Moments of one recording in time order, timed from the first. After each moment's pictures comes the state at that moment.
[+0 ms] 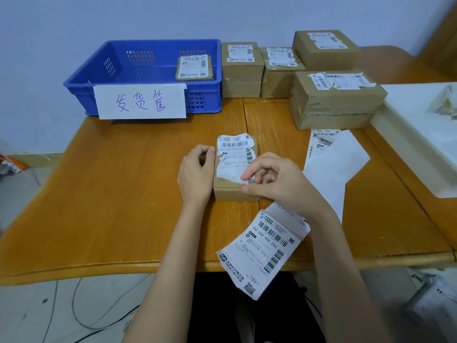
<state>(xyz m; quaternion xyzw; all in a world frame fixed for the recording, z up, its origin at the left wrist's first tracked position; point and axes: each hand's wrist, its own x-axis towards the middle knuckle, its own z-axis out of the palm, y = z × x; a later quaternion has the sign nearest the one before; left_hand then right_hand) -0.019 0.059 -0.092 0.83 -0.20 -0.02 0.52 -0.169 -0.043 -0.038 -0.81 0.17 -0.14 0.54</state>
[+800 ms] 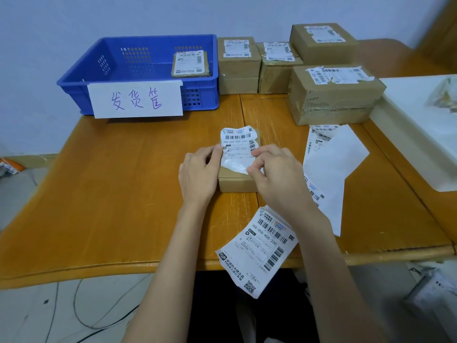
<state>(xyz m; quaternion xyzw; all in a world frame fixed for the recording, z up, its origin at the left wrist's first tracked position) -0.026 0.059 -0.088 0.84 -0.26 -0.04 0.47 -0.160 -0.029 -0.043 -0.92 0.27 -0.20 0.19</state>
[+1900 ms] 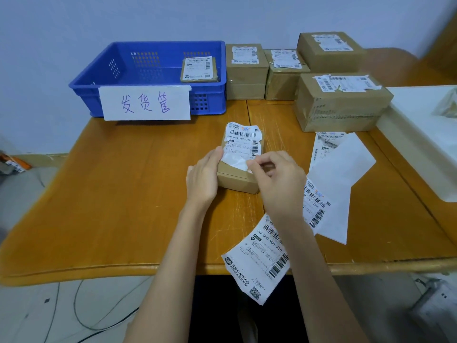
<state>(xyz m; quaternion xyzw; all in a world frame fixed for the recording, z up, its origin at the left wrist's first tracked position) -0.035 0.066 -0.064 0.82 -0.22 -0.16 0.51 -0.141 -0.015 -0.062 -0.80 0.32 -0.39 0.32</state>
